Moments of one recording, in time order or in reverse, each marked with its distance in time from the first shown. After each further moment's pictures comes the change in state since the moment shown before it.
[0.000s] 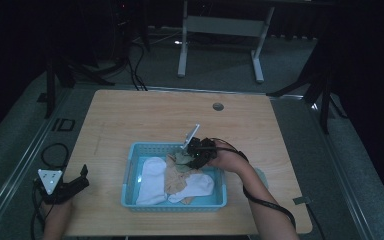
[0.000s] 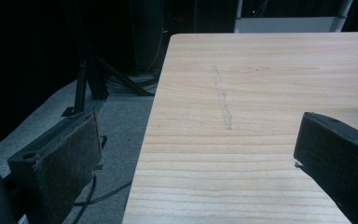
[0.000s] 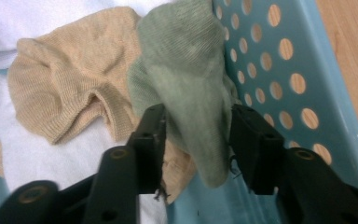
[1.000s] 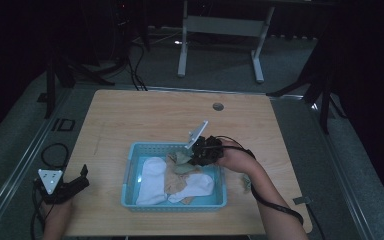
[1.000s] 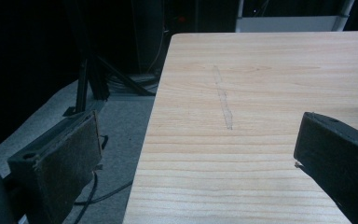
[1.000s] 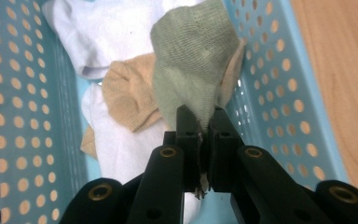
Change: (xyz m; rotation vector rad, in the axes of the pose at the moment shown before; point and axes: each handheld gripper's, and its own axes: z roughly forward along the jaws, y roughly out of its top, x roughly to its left) left arm 0.000 0.000 0.000 0.002 0.005 0.001; right arm 0.019 0.001 -0.057 -0.105 0.074 -0.075
